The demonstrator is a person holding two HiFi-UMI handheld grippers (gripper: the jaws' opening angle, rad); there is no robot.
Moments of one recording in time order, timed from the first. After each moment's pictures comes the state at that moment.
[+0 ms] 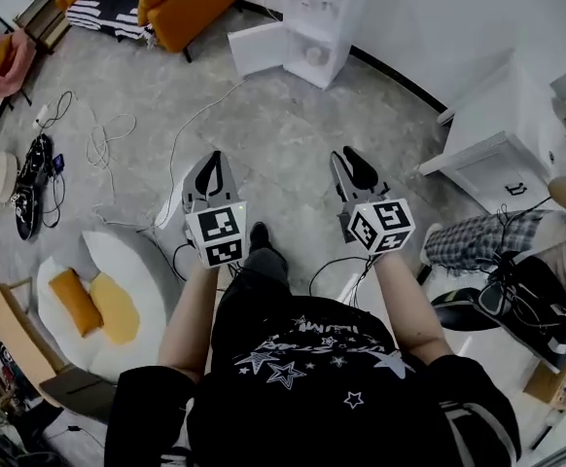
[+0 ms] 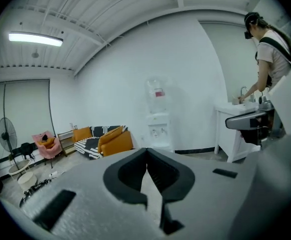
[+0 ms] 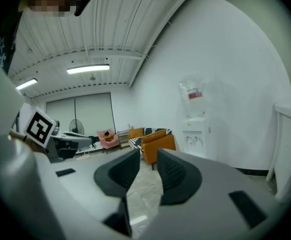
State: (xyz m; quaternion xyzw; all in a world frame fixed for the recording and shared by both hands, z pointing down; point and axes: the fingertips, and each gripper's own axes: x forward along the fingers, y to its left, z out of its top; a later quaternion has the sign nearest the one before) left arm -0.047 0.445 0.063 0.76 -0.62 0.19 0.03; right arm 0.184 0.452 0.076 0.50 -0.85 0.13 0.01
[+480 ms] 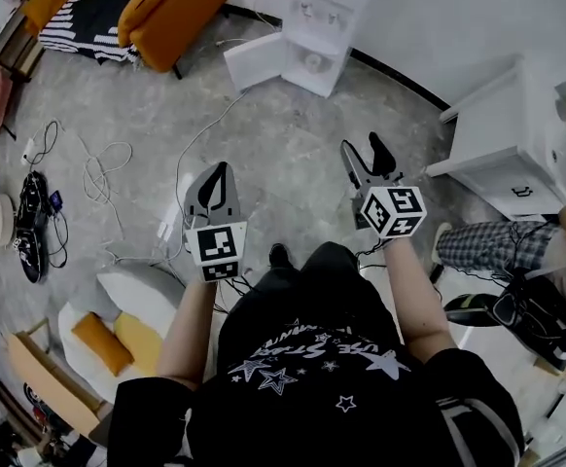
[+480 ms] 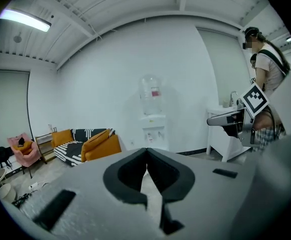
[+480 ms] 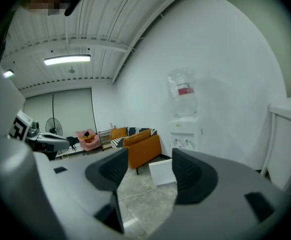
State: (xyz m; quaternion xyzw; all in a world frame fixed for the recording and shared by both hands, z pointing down) left arm -0.106 0.296 0.063 0.82 -0.53 0.19 0.02; right arm 0.155 0.282 0.078 0.58 -0.80 0.15 0.03
